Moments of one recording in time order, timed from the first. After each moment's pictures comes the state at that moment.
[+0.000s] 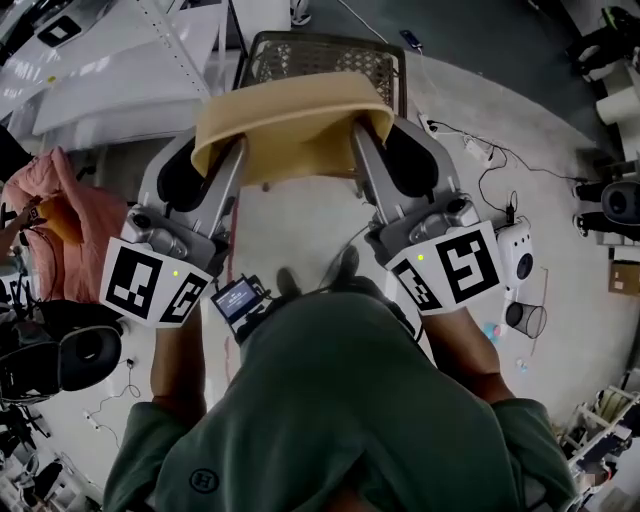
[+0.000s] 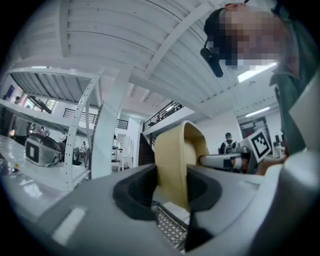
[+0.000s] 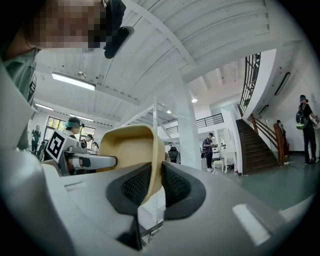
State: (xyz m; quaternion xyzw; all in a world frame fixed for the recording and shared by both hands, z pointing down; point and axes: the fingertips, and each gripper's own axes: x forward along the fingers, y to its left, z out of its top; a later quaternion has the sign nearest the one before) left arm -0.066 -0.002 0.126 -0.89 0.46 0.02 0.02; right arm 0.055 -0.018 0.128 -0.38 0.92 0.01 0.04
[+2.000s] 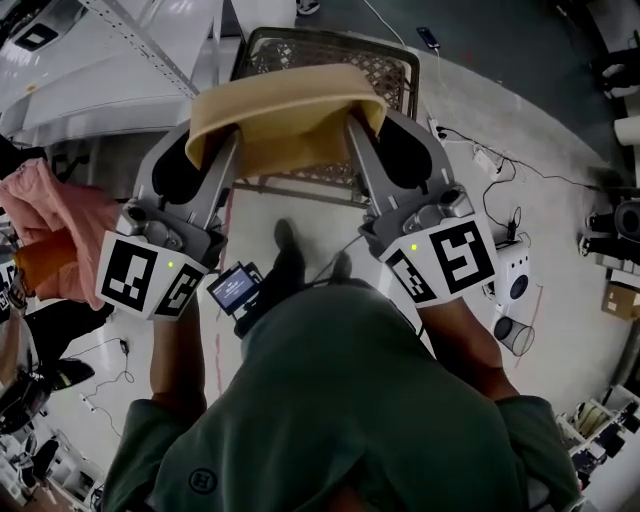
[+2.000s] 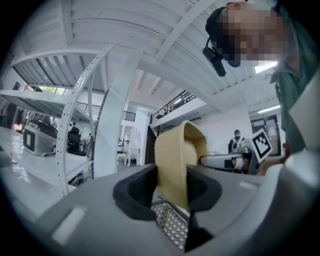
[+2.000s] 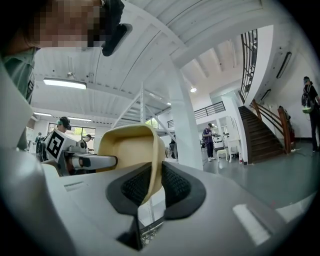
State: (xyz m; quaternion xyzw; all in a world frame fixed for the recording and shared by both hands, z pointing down) left arm -0.066 -0.186 0.173 -0.87 0.49 0.00 -0.03; right arm 0.053 -0.209 0.179 -0.36 0.93 -0.04 0.02
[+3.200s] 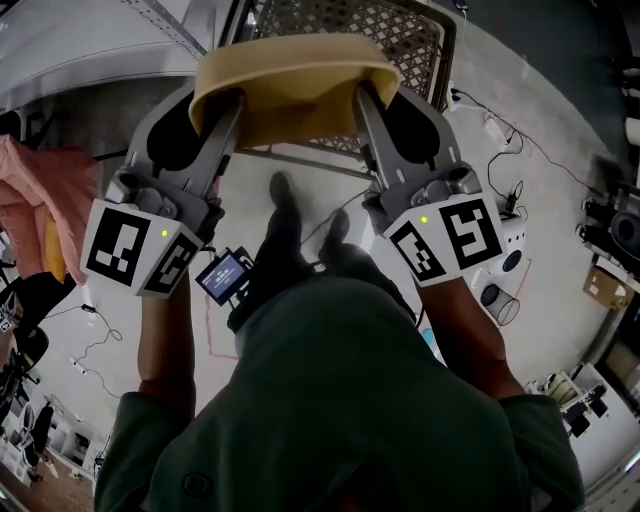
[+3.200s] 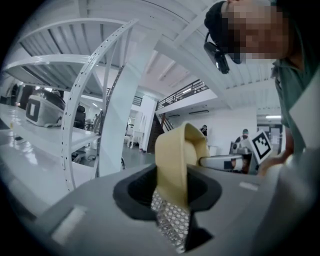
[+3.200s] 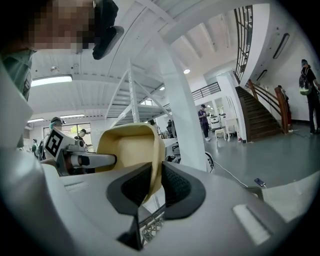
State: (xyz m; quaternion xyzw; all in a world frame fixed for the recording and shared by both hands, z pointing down) left arm -0.141 -0.263 0.292 -0.86 0.49 -0.03 -0.12; right arm -0.021 -0.286 0.301 -0.36 0.92 -0.13 -0.04
